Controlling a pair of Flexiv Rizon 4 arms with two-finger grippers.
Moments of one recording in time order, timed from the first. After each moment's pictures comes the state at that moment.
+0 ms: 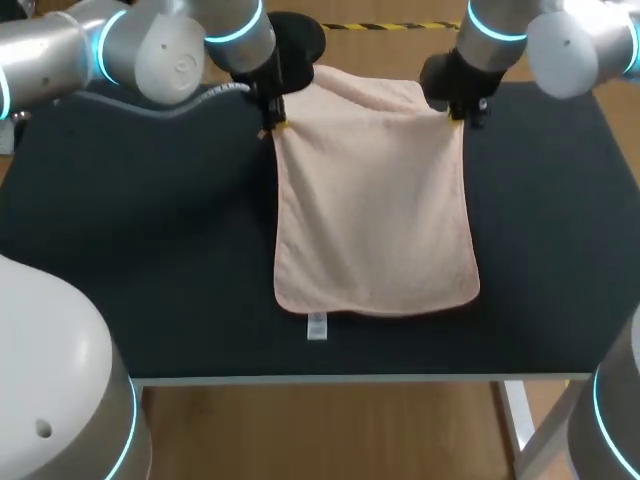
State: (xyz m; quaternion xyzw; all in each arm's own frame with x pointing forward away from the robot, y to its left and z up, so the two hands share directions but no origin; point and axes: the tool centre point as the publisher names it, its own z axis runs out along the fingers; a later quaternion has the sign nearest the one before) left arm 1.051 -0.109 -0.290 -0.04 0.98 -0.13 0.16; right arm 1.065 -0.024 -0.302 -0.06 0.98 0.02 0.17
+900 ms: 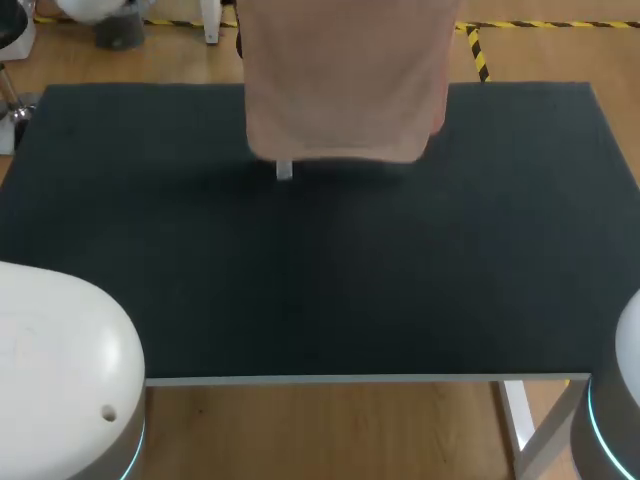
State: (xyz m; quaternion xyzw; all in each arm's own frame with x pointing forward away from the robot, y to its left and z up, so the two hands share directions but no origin) left arm 1.096 -0.056 -0.040 -0.03 0.90 -0.10 0.42; right arm 1.090 0.006 -0.036 -0.18 0.91 0.04 0.37
